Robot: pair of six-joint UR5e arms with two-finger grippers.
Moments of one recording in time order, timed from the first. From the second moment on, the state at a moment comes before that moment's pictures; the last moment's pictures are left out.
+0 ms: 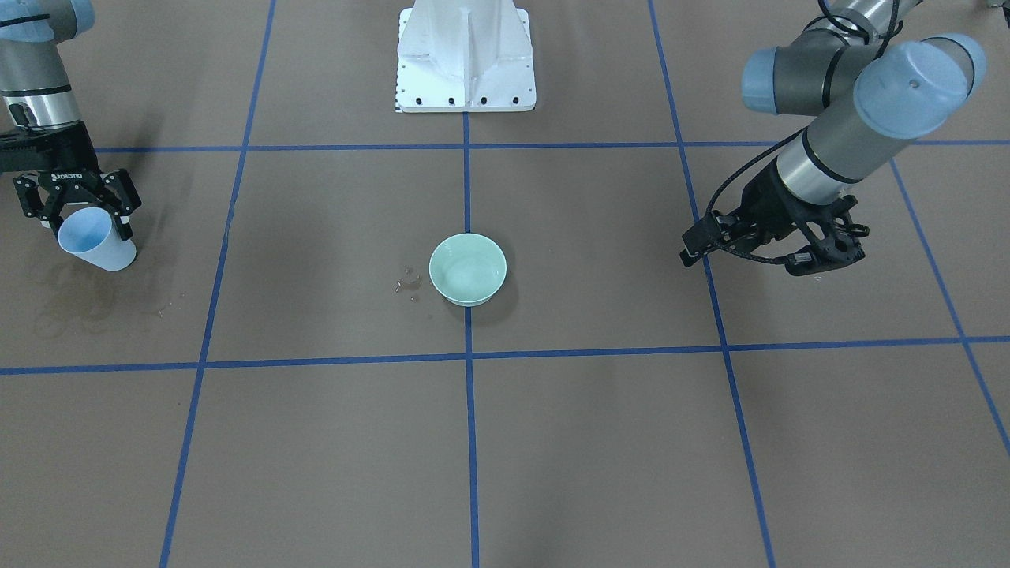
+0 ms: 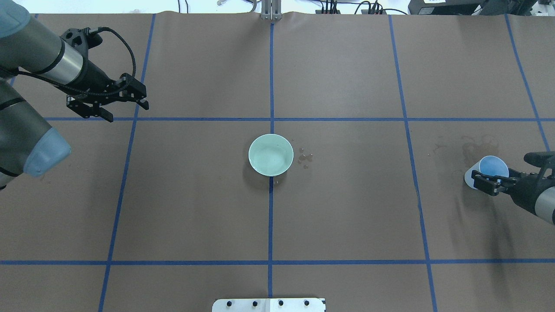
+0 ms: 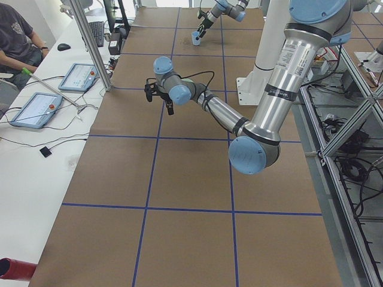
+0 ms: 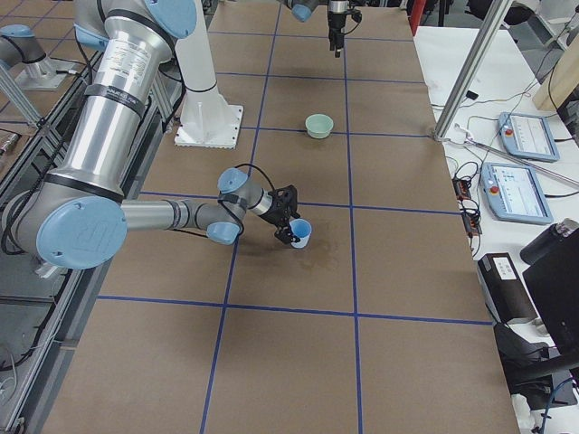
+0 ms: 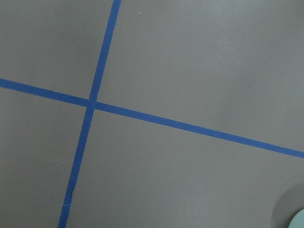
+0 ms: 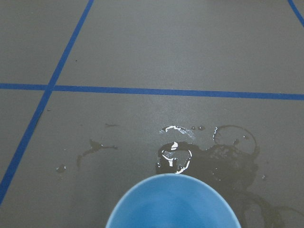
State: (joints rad) left arm -0.95 -1.94 -1.78 -1.80 -2.30 -1.19; right arm 0.50 -1.99 1.86 -0.46 1.30 1.17
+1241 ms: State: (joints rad) left arm -0.57 -2.31 -1.50 -1.81 -2.00 -1.46; right arm 0.84 -1.97 1.89 -0.48 1.72 0.96
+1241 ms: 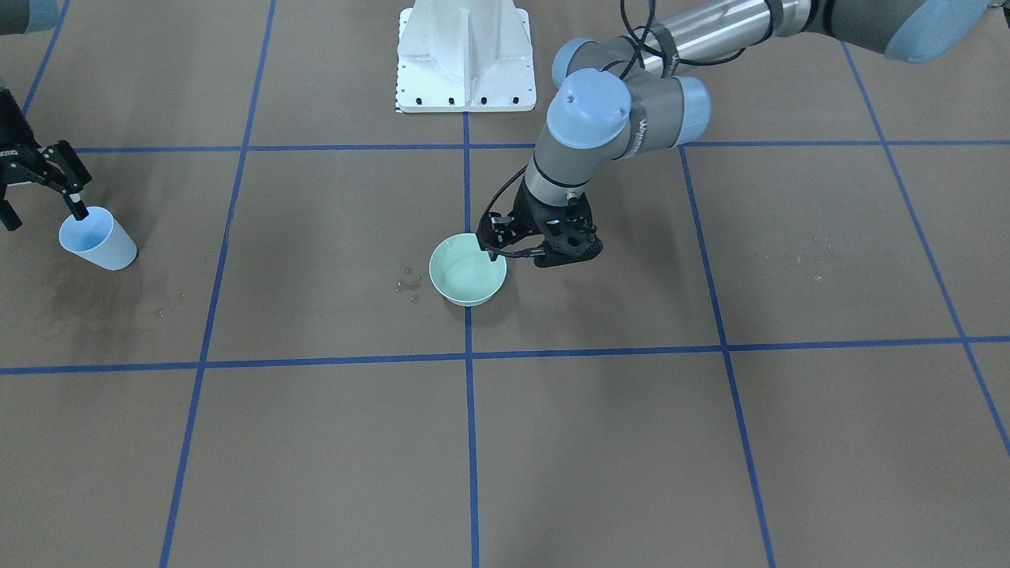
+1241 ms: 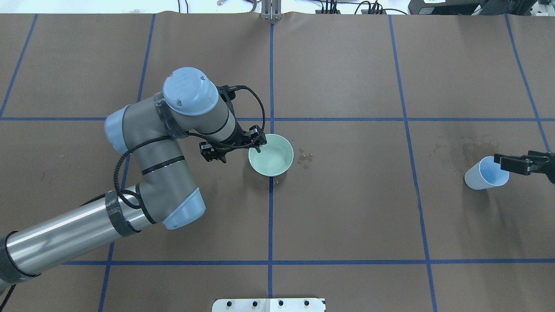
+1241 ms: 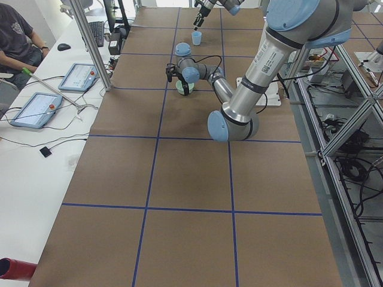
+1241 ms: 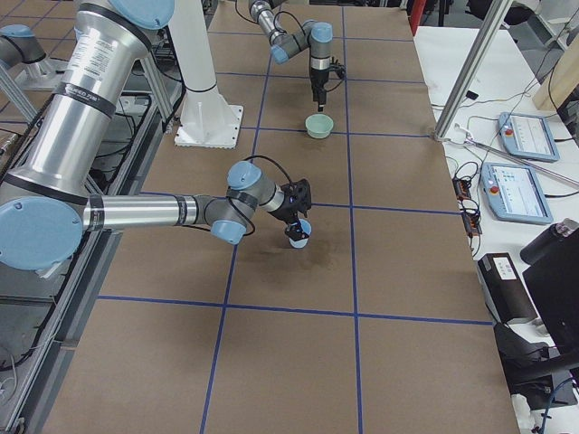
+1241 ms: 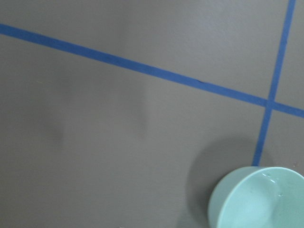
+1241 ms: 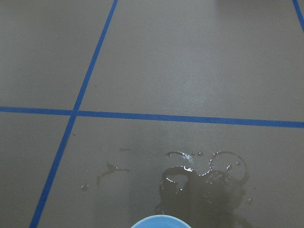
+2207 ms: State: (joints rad) left arm -0.56 -2.34 -1.43 -1.89 -2.00 -1.48; right arm 0.99 -1.92 1.88 -0.54 1.89 0.89
